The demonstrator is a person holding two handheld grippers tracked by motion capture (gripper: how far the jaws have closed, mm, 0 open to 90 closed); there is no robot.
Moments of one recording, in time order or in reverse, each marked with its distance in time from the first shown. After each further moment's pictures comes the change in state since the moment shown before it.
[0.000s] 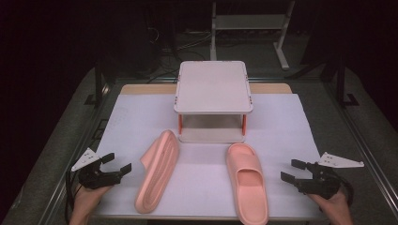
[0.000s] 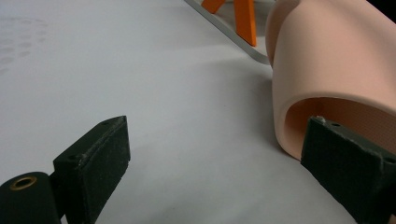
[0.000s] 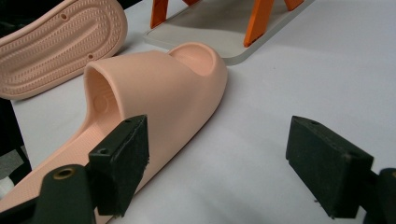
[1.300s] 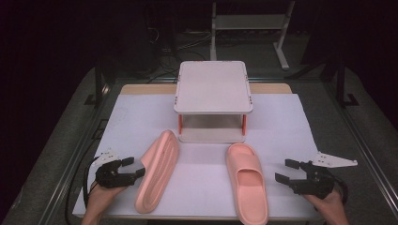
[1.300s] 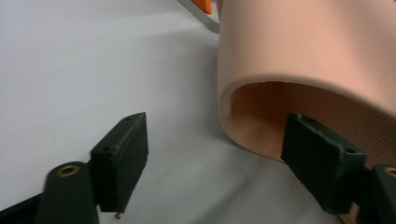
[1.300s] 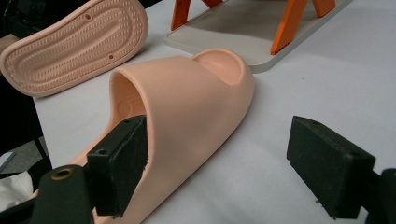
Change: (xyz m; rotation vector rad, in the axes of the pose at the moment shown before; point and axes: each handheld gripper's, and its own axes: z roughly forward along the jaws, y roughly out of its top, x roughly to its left) left arm -0.026 0.002 0.032 0.124 -0.131 0.021; right arm 0.012 0.007 0.009 0.003 0.055 -0.034
